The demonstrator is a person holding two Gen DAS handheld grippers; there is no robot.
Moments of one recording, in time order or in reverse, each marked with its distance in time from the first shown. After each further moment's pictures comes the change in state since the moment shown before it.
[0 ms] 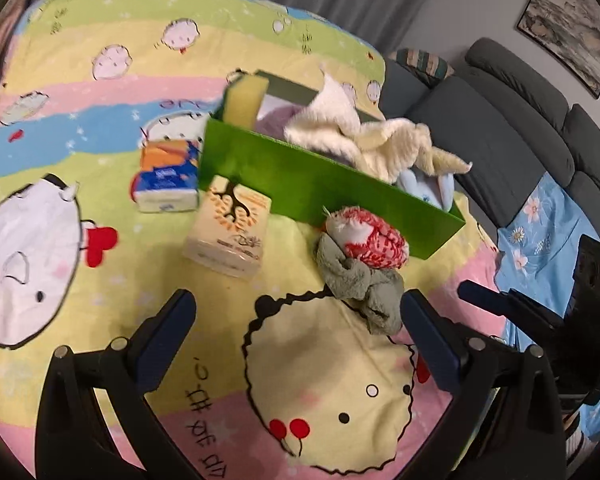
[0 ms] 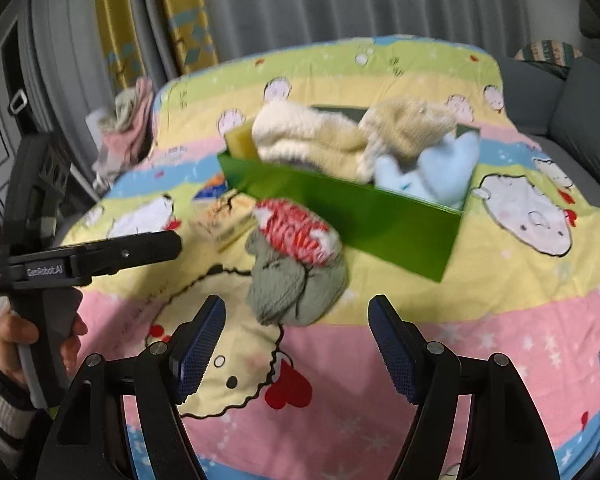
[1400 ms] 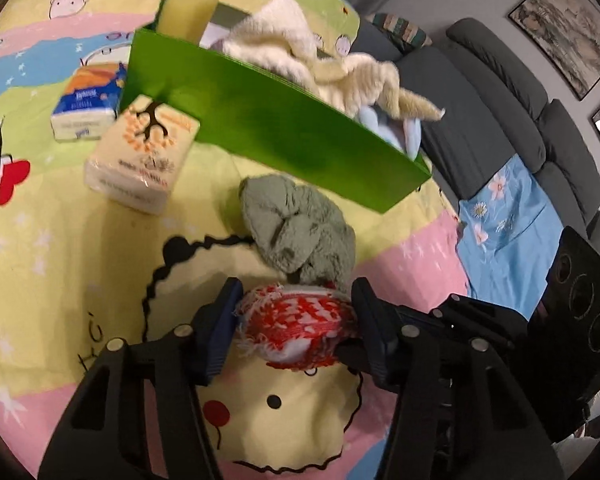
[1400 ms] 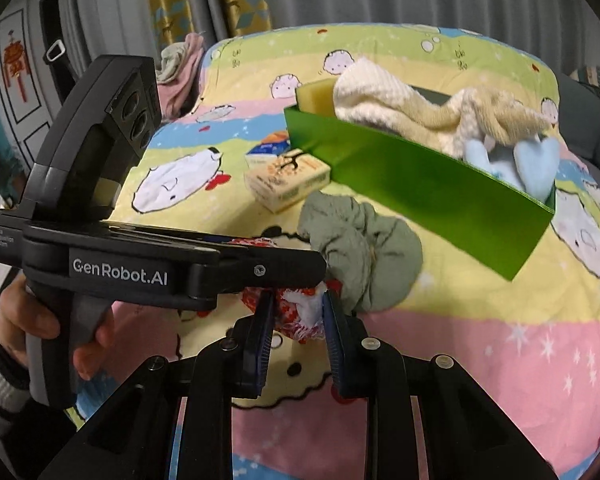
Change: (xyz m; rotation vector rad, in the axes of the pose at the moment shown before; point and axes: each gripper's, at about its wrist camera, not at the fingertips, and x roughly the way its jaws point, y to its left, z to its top) left arm 0.034 -0.016 -0.019 -0.055 0.169 -0.181; right arm 0.017 0.042 -0.016 -0.135 0.084 0.097
